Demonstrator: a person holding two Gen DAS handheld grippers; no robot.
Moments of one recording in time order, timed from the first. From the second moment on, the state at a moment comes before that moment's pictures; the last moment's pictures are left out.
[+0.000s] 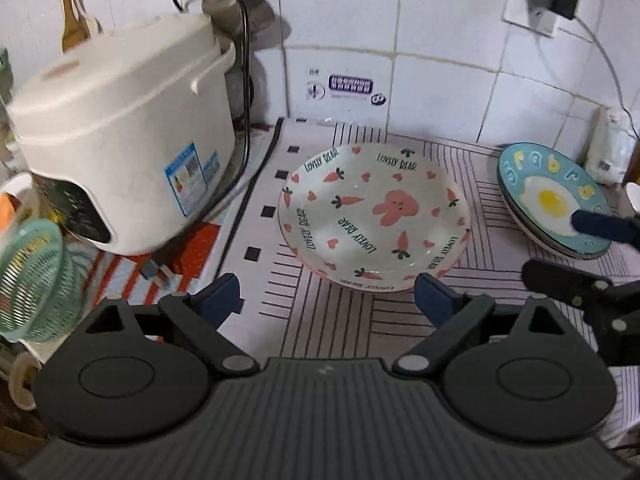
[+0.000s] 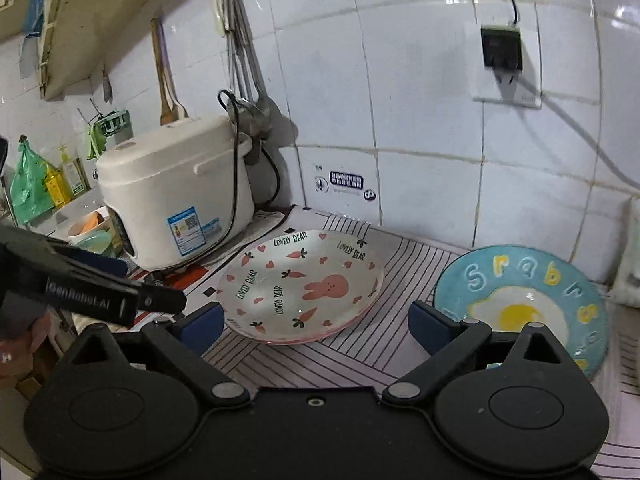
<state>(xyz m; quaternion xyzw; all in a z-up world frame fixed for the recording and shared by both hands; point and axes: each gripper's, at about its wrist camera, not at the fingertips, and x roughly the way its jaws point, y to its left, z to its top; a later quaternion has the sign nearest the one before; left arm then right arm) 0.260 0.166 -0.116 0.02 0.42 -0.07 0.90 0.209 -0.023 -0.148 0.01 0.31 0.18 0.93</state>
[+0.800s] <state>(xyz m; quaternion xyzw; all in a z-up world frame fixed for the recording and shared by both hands) 0.339 0.181 -0.200 -0.04 0.45 -0.03 0.89 0.311 -0.021 -0.242 0.13 0.38 0.16 0.90</state>
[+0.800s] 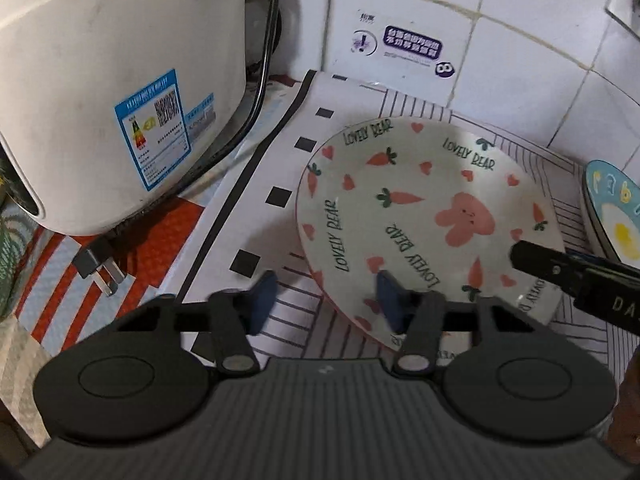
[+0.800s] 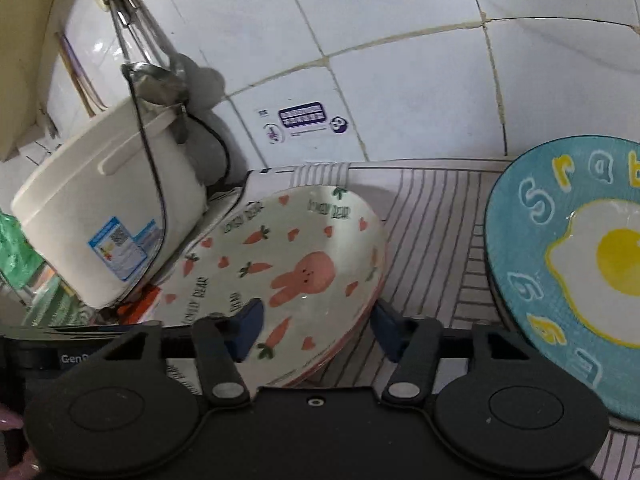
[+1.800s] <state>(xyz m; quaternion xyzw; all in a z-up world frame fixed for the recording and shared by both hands) 0.304 0.149 -0.165 -0.05 0.40 -0.13 0.91 0.271 -0.058 -0.205 0.08 0.35 0.15 0.92</state>
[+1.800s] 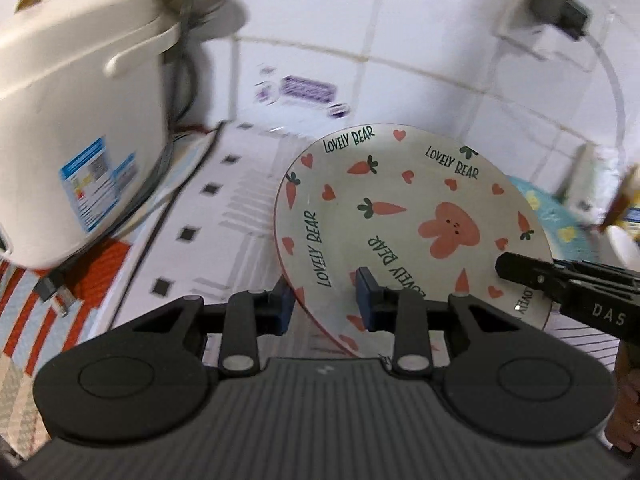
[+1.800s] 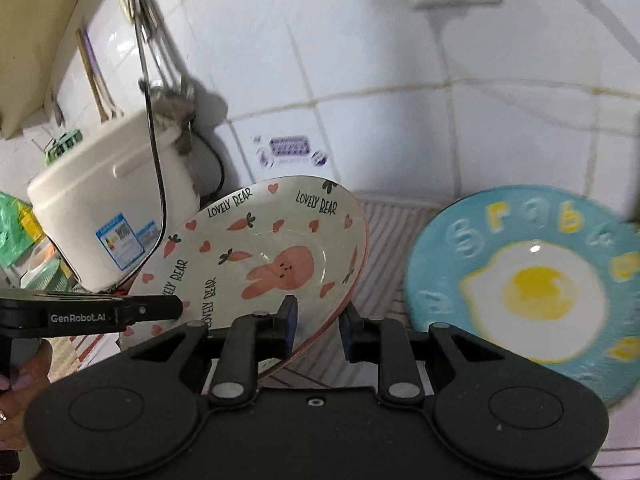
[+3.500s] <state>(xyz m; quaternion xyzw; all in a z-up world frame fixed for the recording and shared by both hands) 0.353 -0.028 -0.183 0.00 0.53 -0.20 0.82 0.251 -0.205 -0.191 0.11 0.41 -0.04 0.90</state>
